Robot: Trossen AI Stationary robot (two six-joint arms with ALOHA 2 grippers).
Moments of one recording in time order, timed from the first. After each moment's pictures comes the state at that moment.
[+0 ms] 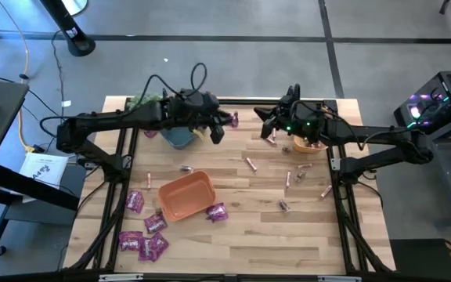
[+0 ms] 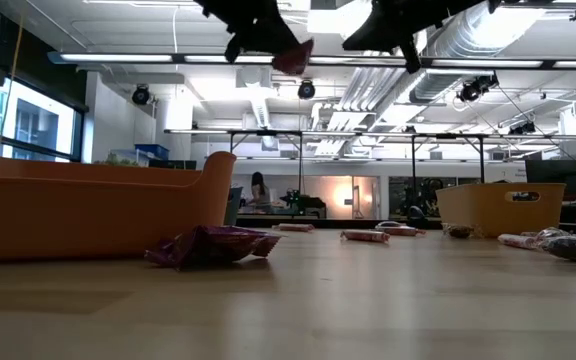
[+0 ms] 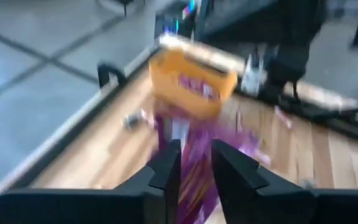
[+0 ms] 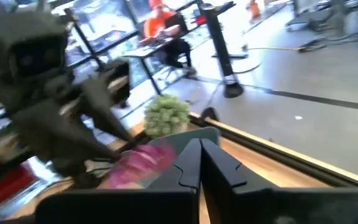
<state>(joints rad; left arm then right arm) 0.24 1.48 1.33 -0.28 -0.10 -0.18 -0.21 1.17 0.91 0.10 0.32 0.45</state>
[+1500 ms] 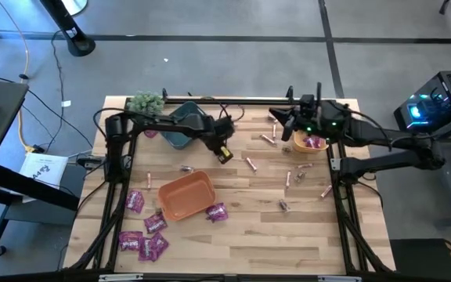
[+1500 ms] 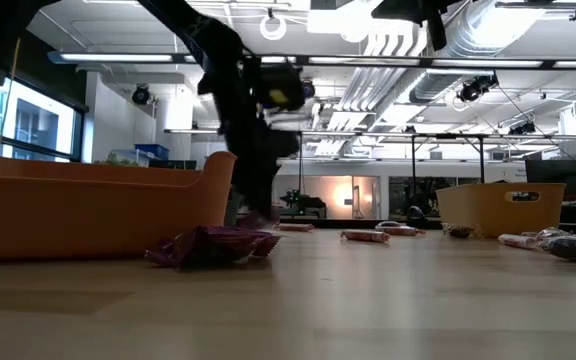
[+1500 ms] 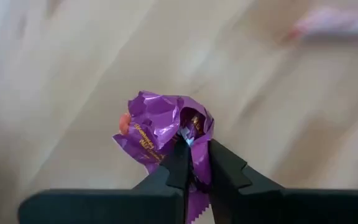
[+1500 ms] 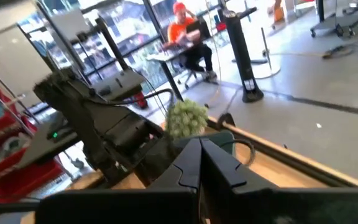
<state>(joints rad) 0.28 1.95 1.36 -0.60 0.04 -0.32 -0.18 0.95 0.90 -0.06 0.28 0.43</state>
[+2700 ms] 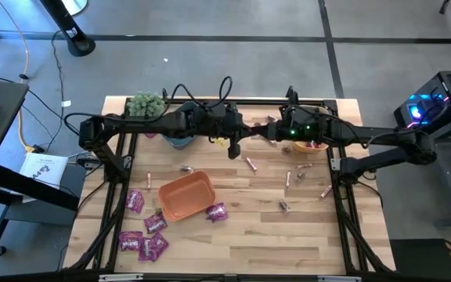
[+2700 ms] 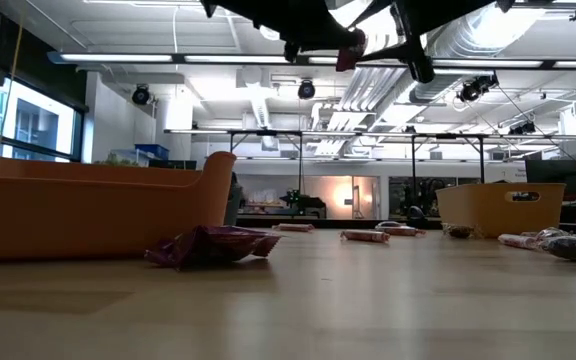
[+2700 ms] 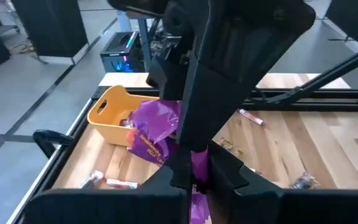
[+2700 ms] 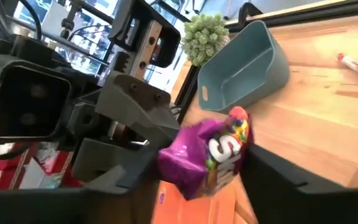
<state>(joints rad) 0.17 1.71 1.42 -0.06 0.04 0.10 -0.18 1.12 0.90 -0.10 0.07 1.04</state>
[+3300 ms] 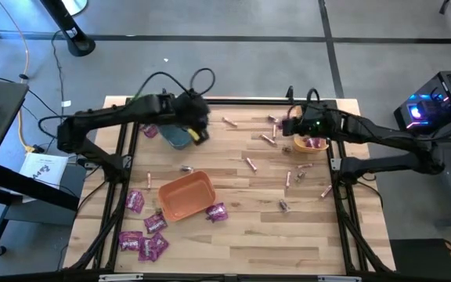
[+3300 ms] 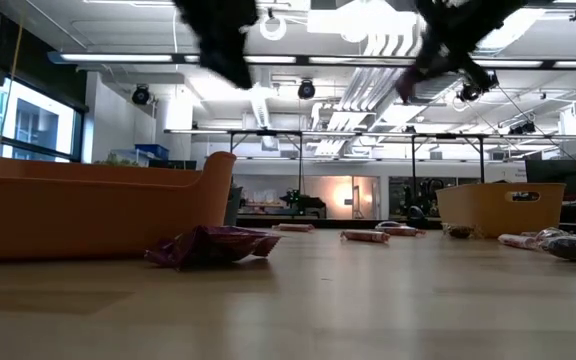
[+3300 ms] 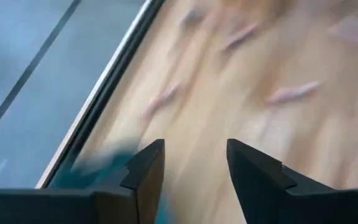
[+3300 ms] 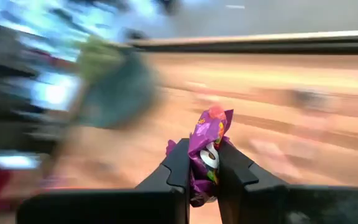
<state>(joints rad) 0.28 1.48 1.42 -0.87 -0.26 -0.05 -0.30 0.95 0.90 -0.62 0.28 0.90</state>
